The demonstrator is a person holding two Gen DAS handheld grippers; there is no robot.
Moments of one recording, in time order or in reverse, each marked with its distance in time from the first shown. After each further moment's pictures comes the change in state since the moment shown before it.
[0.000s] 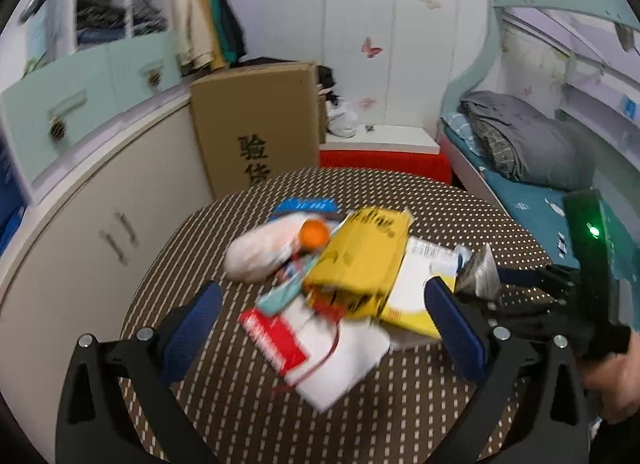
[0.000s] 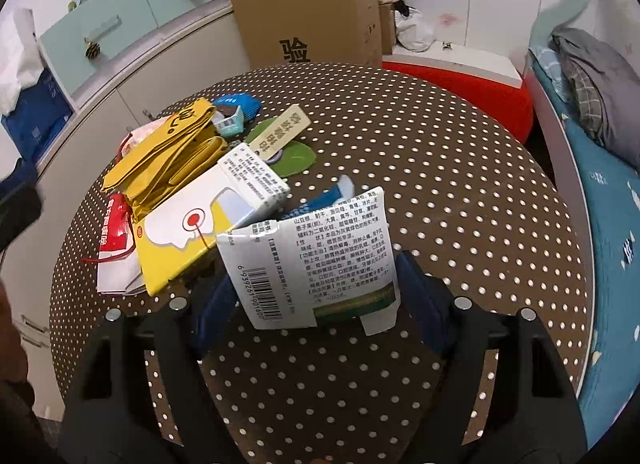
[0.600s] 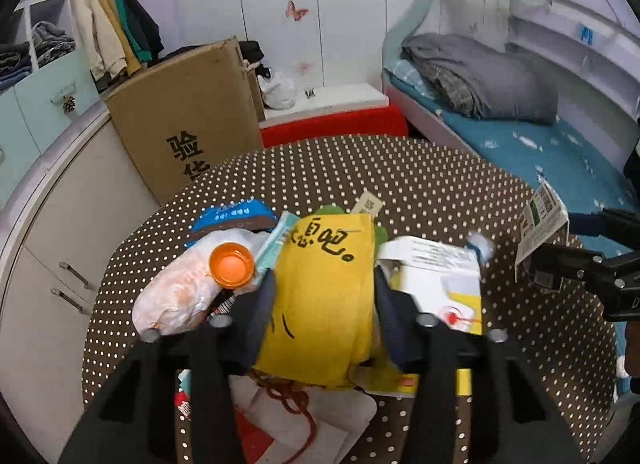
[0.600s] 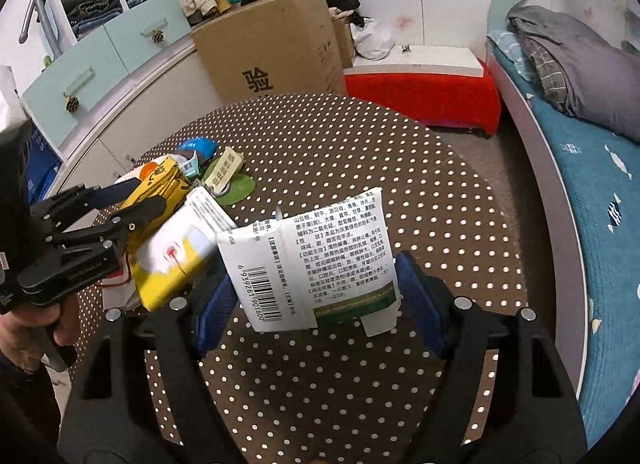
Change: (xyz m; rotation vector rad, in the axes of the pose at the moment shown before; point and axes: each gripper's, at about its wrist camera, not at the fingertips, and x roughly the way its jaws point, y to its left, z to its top) left arm 0.082 -0.034 0.022 0.197 0.103 -0.133; right arm -0.046 -0.045 -0.003 0.144 -0.075 -0.034
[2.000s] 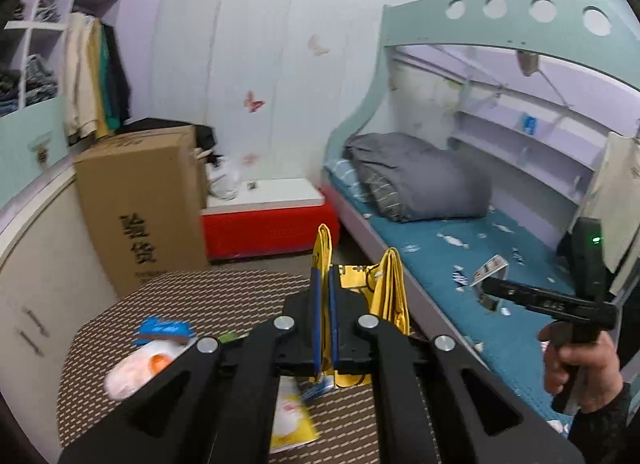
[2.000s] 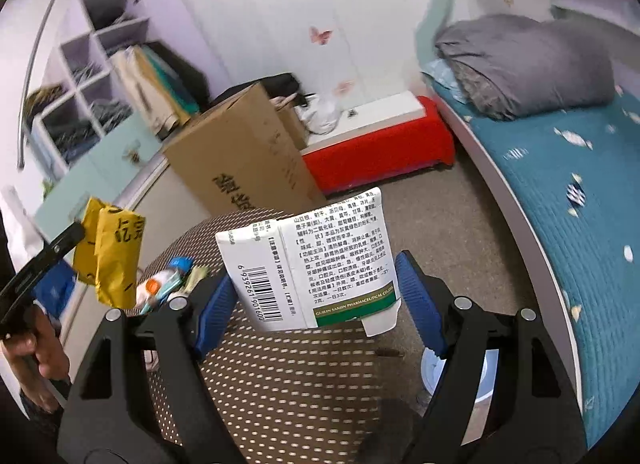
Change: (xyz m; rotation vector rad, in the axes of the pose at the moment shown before) left arm -0.118 -0.072 0.079 -0.073 -0.307 -0.252; right arm -0.121 -0.131 0.009 0.275 -0.261 0.007
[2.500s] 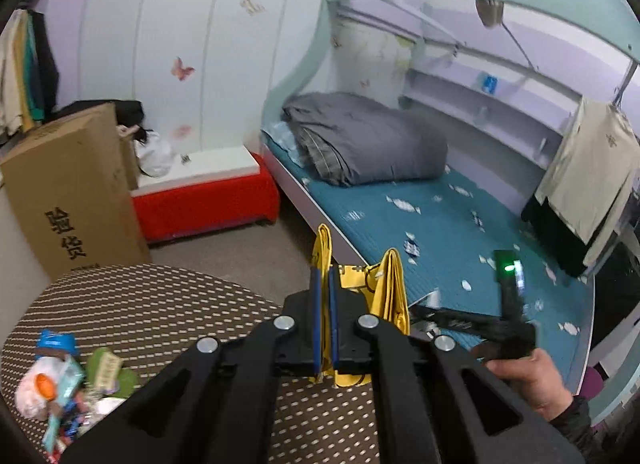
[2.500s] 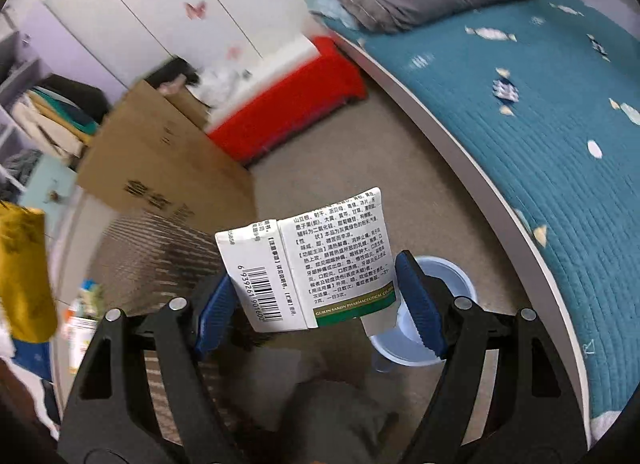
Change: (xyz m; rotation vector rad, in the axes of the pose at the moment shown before) left arm 0.115 -0.106 -0.008 0.059 0.164 -0.157; right arm 0.072 -0.162 -0.039 0.275 0.182 -0.208
